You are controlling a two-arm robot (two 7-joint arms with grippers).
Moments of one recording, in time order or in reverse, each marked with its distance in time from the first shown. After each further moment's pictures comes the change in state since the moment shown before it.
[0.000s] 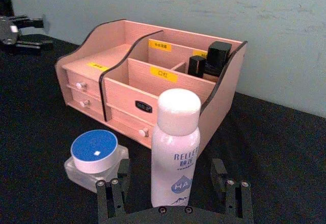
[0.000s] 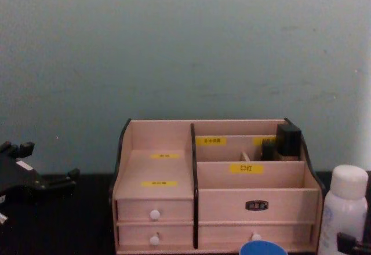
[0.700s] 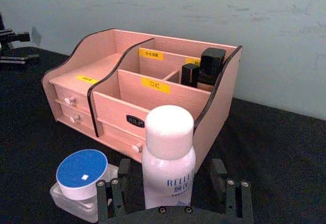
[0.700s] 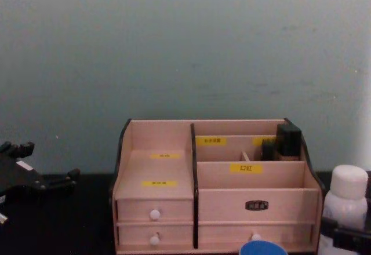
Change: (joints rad) left arm 0.000 0.000 0.000 0.000 0.000 0.000 0.000; right arm 0.060 -0.100 0.018 0.068 -0.029 0.022 0.018
